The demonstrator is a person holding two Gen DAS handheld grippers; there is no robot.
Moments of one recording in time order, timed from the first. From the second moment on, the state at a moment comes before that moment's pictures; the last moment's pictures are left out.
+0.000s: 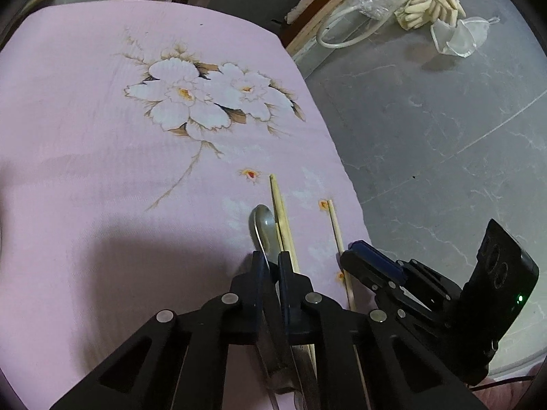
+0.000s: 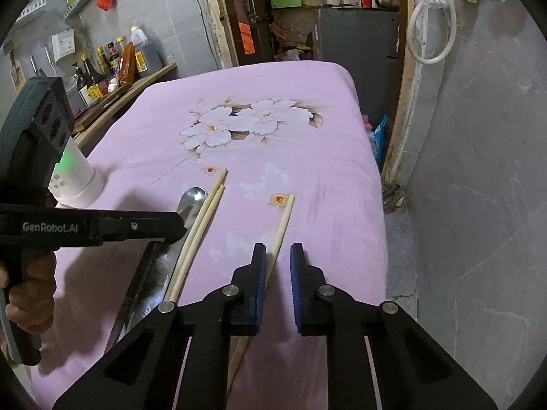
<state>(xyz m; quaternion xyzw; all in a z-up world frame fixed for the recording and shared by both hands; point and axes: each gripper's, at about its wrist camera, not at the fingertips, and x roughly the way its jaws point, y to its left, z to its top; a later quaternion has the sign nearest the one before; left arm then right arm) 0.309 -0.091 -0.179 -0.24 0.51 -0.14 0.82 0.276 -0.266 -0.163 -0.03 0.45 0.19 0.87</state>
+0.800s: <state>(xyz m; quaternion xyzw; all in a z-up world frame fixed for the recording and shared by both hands) 0.325 -0.107 -0.164 -0.21 0.51 -0.17 0.82 0.314 -0.275 -0.182 0.10 0.51 0.22 0.83</state>
